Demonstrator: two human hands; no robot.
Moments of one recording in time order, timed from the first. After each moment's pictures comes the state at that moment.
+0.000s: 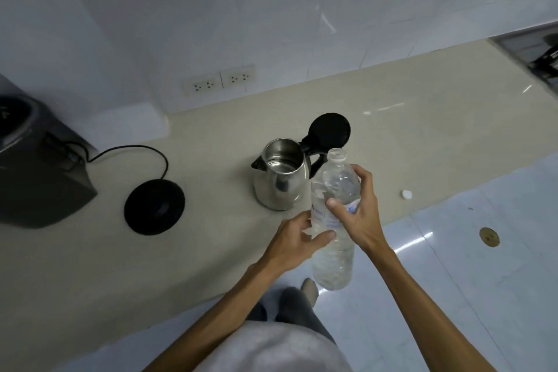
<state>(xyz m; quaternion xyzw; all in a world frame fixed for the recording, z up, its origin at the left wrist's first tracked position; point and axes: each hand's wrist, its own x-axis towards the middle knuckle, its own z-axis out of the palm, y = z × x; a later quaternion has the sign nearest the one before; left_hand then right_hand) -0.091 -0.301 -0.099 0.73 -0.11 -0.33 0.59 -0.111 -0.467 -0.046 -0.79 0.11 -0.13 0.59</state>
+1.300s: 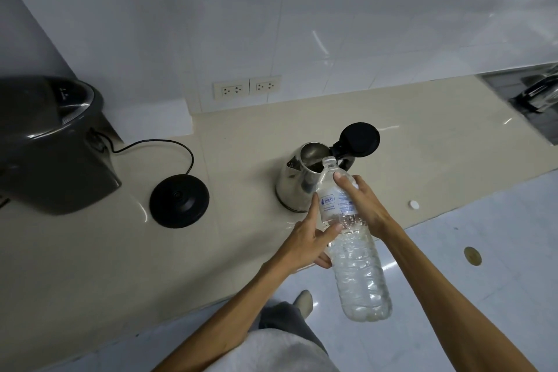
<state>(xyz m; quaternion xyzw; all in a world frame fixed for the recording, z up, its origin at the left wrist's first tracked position) -0.092 -0.237 -0.068 0.66 -0.13 -0.40 0.62 -0.074 -0.420 -0.040 -0.76 0.27 0.09 0.59</state>
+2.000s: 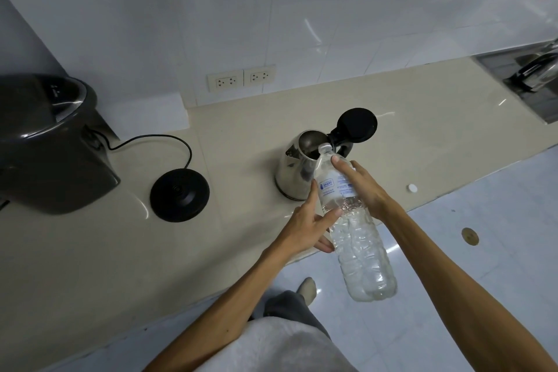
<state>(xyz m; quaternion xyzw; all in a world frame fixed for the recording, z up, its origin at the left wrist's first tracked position) -0.089 -0.231 -0.062 0.66 -0.13 -0.41 0.62 -0.071 -0.417 -0.038 -0.74 0.28 0.12 0.60</state>
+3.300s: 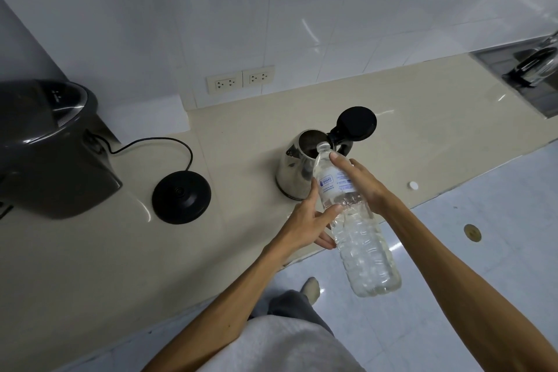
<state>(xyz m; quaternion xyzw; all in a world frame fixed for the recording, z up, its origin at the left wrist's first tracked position) -0.082 -0.231 -0.064 0.64 -0.14 -0.42 0.63 -0.063 -0.418 -0.040 -0.73 0.28 0.13 0.61</state>
